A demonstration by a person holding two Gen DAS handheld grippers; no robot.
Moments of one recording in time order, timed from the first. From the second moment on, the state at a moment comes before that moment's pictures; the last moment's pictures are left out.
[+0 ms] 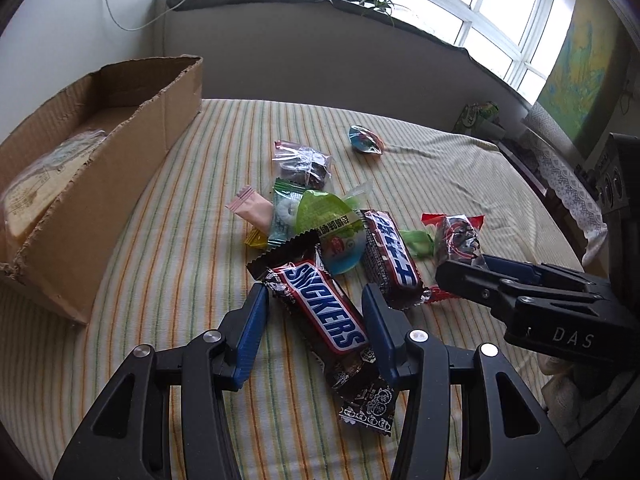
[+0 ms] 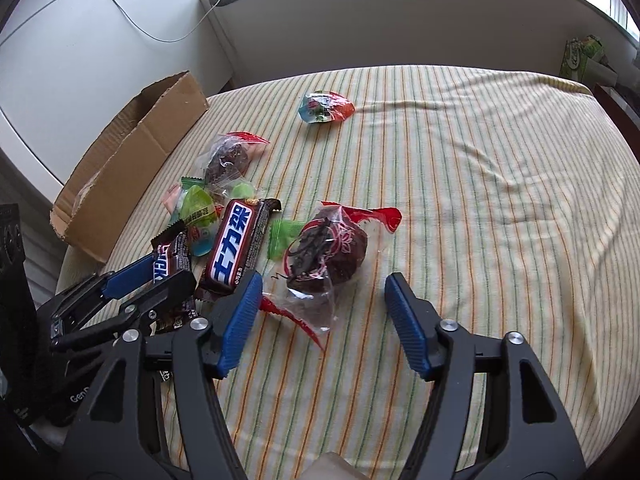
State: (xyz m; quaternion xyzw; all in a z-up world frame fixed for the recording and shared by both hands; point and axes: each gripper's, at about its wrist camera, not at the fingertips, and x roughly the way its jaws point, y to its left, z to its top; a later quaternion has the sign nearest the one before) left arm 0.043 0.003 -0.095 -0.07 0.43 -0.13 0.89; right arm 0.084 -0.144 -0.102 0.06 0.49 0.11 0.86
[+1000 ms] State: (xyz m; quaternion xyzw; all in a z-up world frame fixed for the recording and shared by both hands) left arm 0.040 0.011 -0.093 -0.09 0.42 -0.13 0.89; right arm 0.090 -0.157 -0.104 0.07 0.49 0.13 0.86
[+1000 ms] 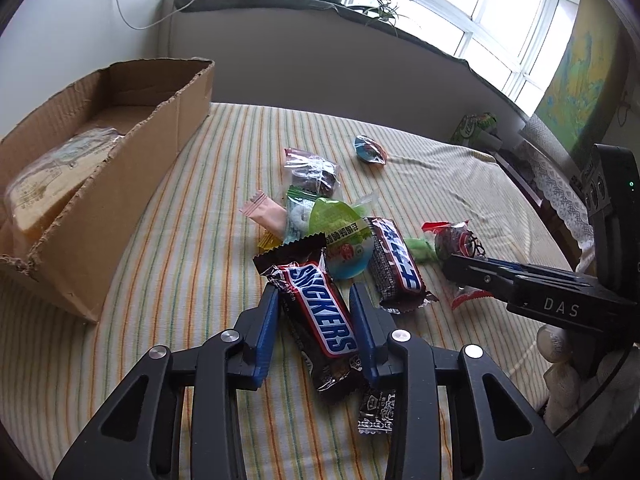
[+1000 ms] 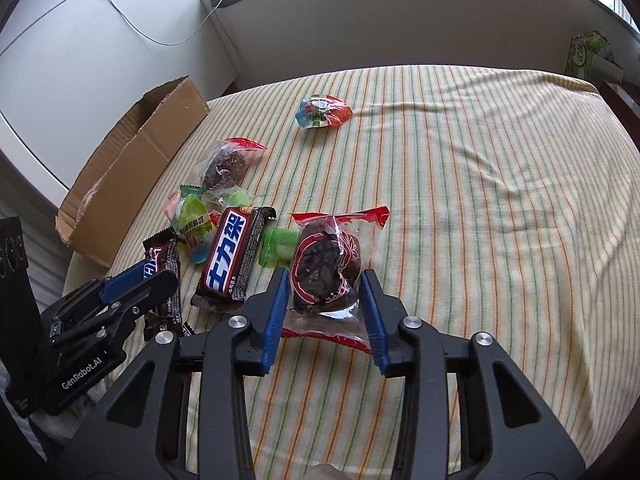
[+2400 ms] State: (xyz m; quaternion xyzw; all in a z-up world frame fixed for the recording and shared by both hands) left arm 0.082 0.185 -0.018 -0.24 0.29 0.01 0.93; right arm 0.179 0.042 -0.018 -0.03 0.41 0.29 0.86
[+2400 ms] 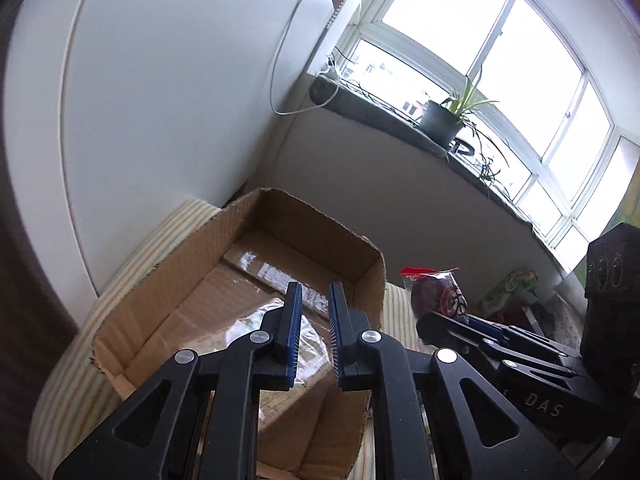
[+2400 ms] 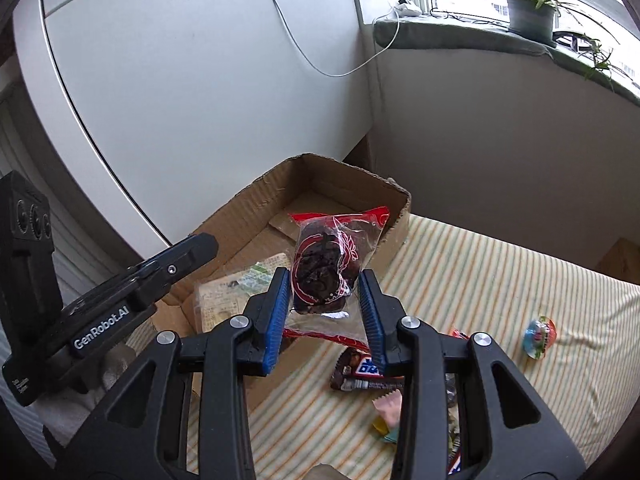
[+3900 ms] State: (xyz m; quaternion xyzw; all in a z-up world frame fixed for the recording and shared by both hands) left arm 0.027 0.044 -0.074 -0.12 0.41 -0.24 0.87; right arm 0.119 -0.107 -0.073 0.01 0.53 0.22 0.82
